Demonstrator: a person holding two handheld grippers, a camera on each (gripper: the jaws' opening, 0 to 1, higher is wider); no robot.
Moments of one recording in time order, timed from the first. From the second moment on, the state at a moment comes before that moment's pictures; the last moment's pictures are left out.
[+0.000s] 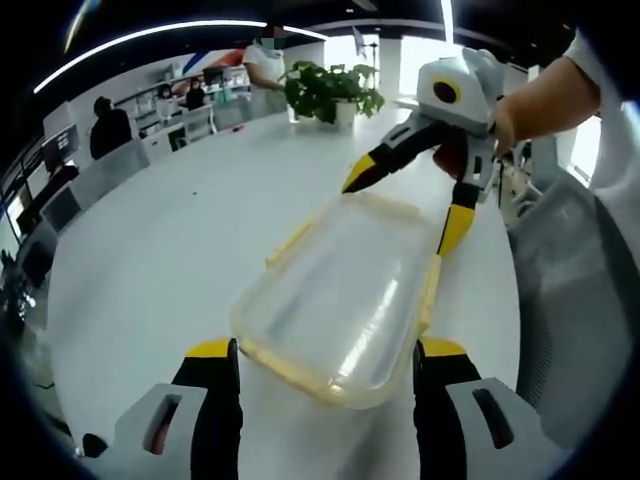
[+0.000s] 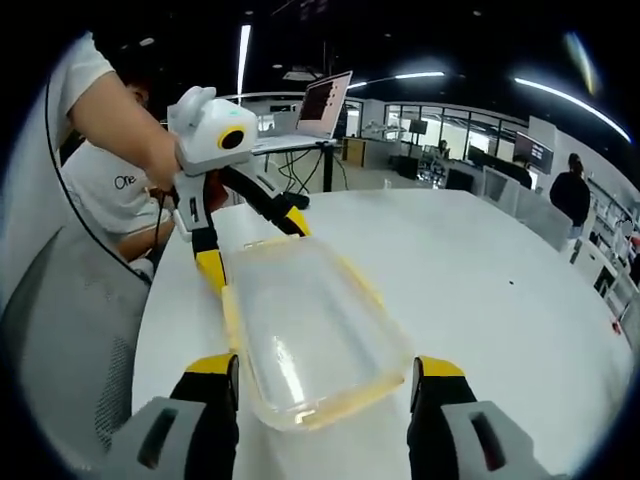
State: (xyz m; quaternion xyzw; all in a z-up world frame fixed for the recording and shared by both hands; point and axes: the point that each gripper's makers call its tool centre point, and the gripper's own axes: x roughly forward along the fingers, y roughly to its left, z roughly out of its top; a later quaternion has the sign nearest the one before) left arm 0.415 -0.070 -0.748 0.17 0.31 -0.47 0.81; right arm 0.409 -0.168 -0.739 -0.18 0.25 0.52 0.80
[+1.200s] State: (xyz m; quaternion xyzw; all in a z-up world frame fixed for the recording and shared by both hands) left arm 0.487 -0.068 -0.745 0.17 0.29 -0.45 0.82; right arm 0.485 -0.168 -0.740 -0.20 0.24 0.52 0.79
